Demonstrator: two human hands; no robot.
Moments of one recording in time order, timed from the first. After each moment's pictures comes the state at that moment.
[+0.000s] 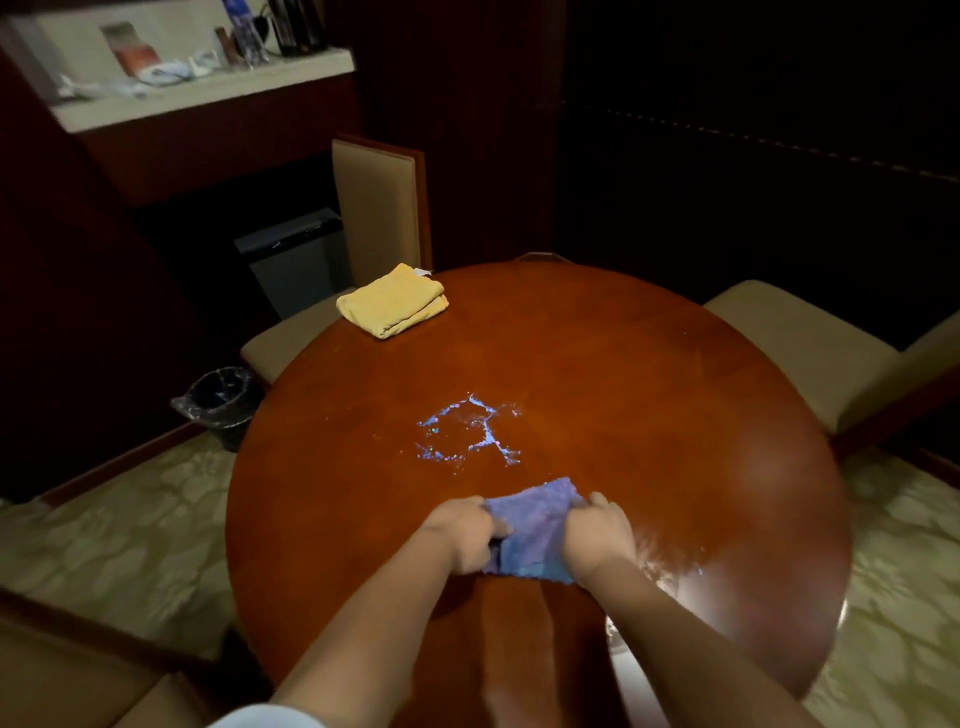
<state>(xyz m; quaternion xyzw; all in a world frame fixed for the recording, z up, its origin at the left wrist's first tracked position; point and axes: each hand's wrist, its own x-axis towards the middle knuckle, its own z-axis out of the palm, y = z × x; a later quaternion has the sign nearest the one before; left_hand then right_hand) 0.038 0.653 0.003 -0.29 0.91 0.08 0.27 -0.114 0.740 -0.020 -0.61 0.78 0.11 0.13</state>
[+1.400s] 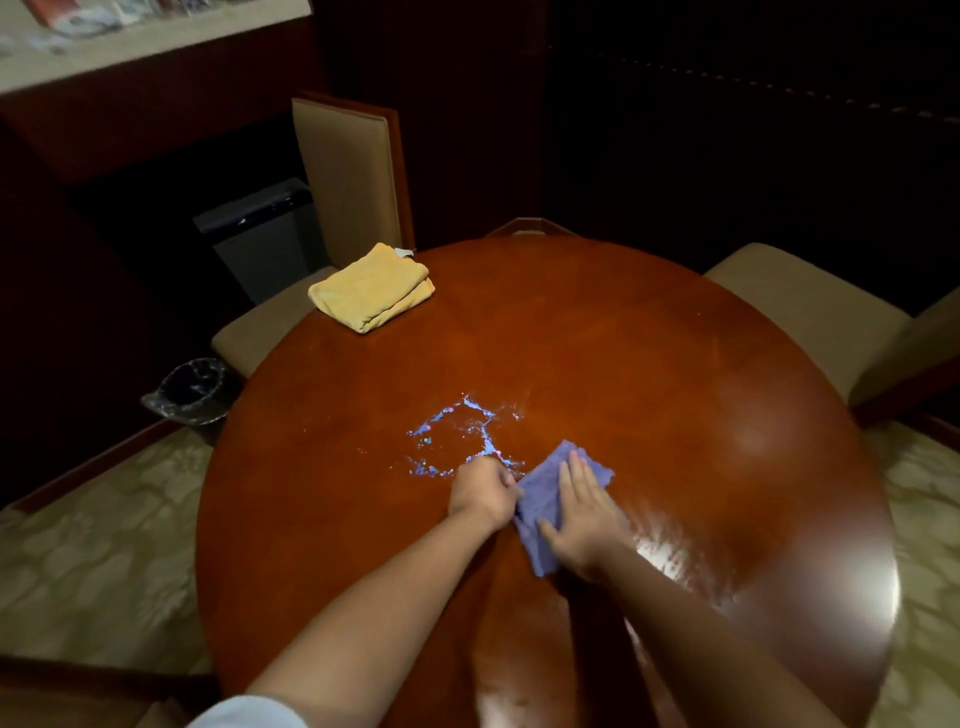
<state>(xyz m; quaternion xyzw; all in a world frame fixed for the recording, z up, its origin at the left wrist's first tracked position) -0.016 0.603 -0.012 -0.60 0.72 0.35 -0.01 -0.131 0.689 -0.059 -0.58 0.79 -0.02 0.23</state>
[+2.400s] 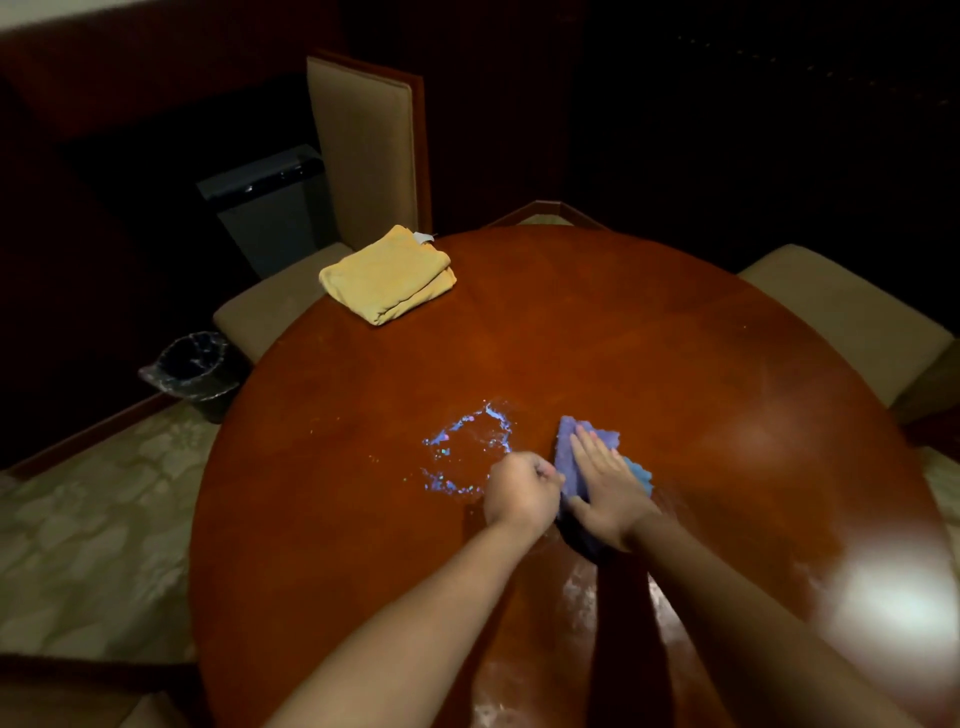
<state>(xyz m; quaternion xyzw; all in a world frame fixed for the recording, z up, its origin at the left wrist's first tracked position) -0.036 0.585 -0.007 -0.62 0.66 0.41 -0.11 -0.170 0.626 -0.061 -0.63 0.73 -0.04 0.24</state>
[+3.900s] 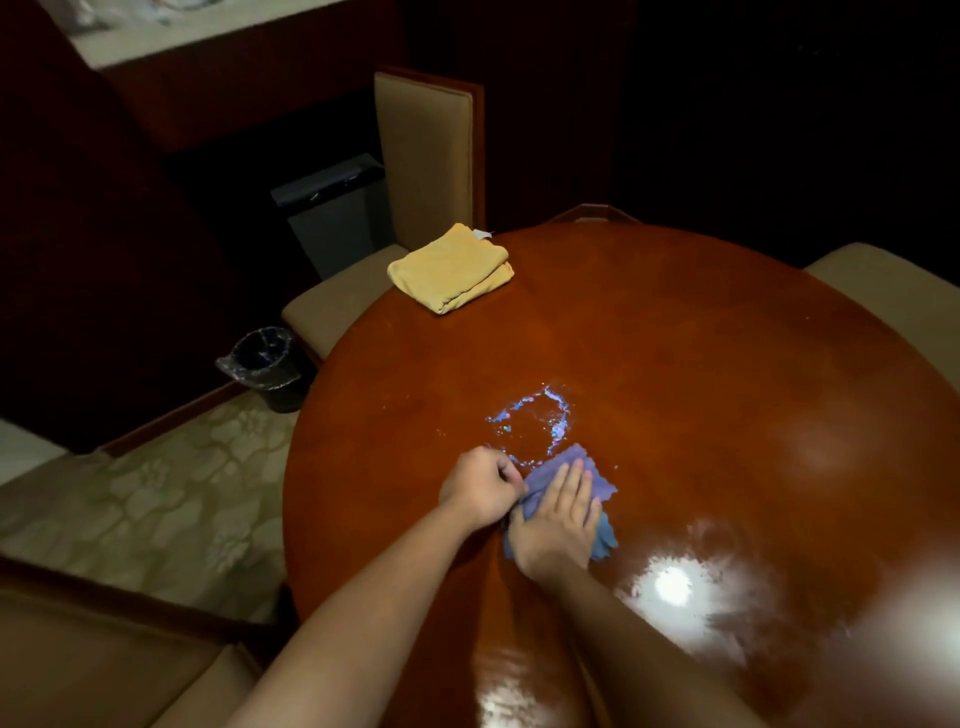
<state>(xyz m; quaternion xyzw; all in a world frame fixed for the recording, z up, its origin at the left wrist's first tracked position) 0.079 0.569 0.003 -0.59 0.72 0.35 -0.04 0.014 0.634 -0.072 -0.46 0.85 -0.11 0.25</state>
